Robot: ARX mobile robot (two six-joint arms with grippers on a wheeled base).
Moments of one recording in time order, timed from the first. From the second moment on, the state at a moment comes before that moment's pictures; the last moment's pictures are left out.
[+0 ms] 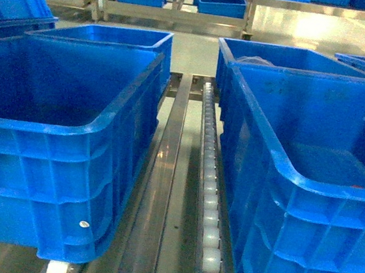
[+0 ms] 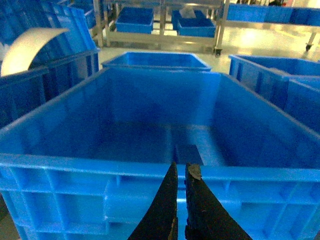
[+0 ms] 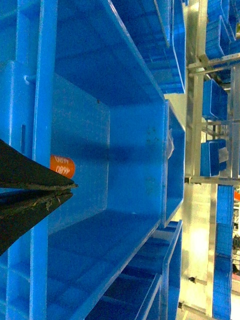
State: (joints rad) left arm 0.00 0.84 0.02 0.78 0.00 -0.02; right arm 0.00 0.83 0.03 0.78 0.00 -0.01
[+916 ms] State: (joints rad) left arm 0.00 0.29 0.01 0.29 0.00 -0.02; right arm 0.00 0.28 0.01 0.28 0.00 -0.01
